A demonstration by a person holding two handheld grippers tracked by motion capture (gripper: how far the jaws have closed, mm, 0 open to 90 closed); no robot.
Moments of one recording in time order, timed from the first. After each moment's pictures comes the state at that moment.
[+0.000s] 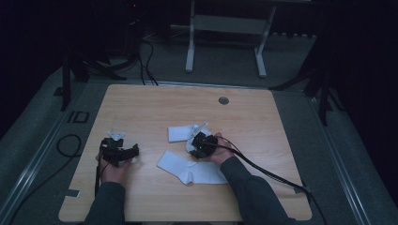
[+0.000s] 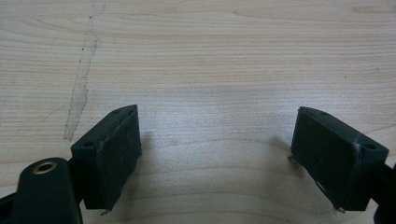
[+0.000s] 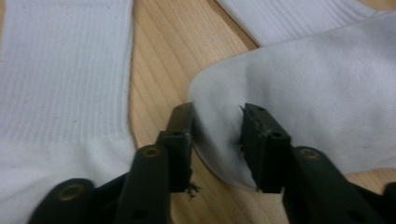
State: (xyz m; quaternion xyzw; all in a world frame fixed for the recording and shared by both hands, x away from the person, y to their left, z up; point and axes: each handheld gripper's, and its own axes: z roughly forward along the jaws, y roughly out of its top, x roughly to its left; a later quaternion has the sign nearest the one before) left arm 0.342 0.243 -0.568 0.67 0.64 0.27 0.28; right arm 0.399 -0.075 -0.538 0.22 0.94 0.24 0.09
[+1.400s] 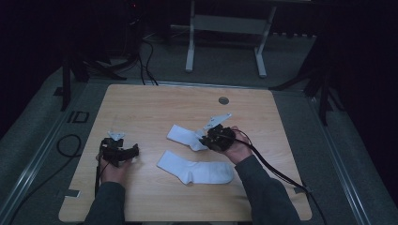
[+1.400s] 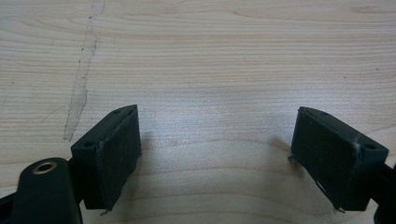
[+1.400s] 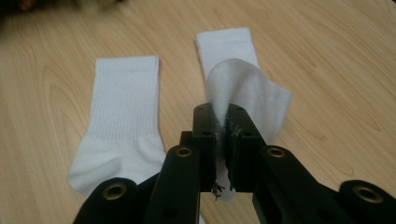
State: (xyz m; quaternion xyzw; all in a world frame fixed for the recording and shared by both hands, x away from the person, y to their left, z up) left arm 0.342 0.243 -0.568 0.67 0.64 0.27 0.28; right arm 0.373 -0.120 -0.456 0.24 0.90 0.34 0.11
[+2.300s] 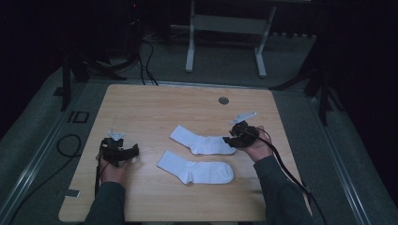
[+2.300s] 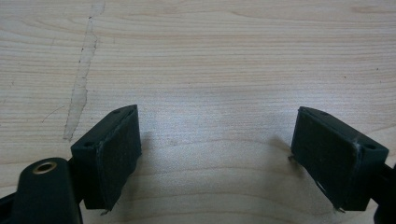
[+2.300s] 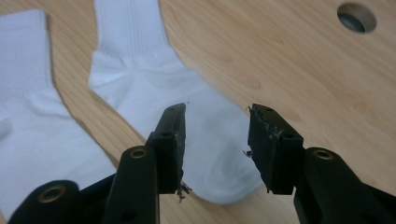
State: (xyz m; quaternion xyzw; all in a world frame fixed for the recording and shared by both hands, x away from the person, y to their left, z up) left arm 0.342 0.243 -0.568 0.67 0.64 0.27 0.28; right arm 0.397 -0.189 -0.473 0.33 0.89 0.29 0.15
